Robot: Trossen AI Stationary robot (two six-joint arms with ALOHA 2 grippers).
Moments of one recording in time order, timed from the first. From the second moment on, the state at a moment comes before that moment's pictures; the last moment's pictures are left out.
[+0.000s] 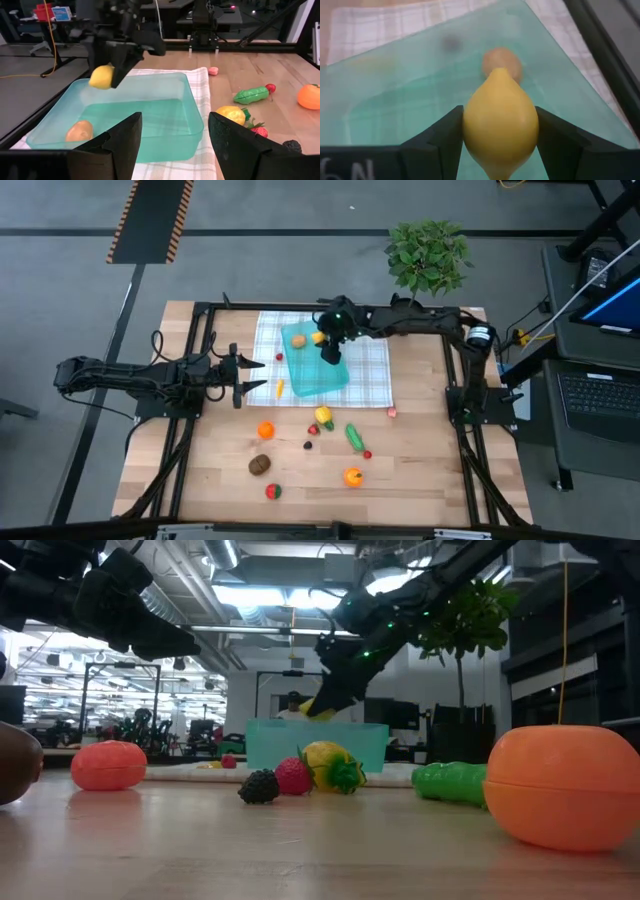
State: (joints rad) left arm 0.08 0.49 0.15 0.14 -0.15 0.01; right arm -0.42 1.95 1.37 -0.22 -0.15 -0.15
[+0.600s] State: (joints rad) left arm 0.08 0.49 0.15 0.14 -0.15 0.01; right arm -0.47 2.10 1.55 -0.38 -0.16 -0.17
